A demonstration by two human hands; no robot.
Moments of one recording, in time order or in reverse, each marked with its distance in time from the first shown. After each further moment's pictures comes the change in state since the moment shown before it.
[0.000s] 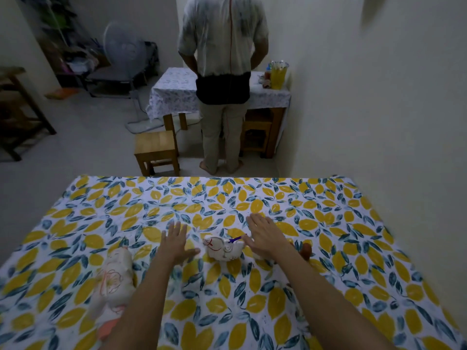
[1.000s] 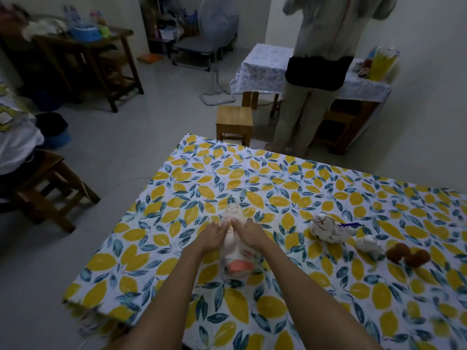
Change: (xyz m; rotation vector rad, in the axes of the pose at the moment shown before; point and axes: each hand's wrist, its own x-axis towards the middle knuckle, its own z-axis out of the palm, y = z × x) left_hand -0.100 -0.203 0.009 -0.572 -0.066 -0.176; right_hand 0.061 -0.323 0.067 0.664 -0.239 0.126
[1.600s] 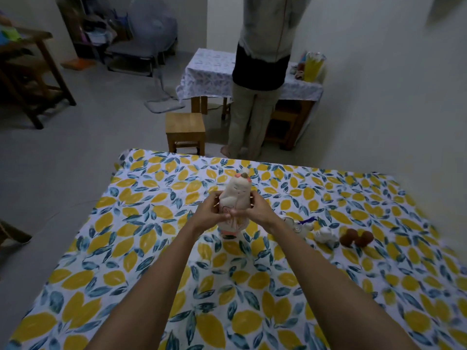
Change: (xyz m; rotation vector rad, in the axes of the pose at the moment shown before) left_hand 0.041 0.118 -0.022 -0.368 -0.101 0.309; right_hand -0.016 0.023 -0.132 0.466 0.261 -0.004
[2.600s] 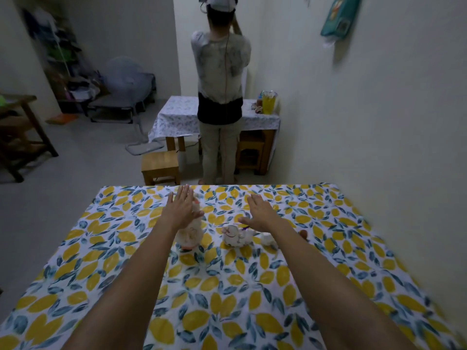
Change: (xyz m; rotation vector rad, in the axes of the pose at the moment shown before) left_hand -0.050 0.119 0.068 1.161 0.154 0.148; right_hand -0.102 0.023 -0.167 -0.961 0.062 -0.147
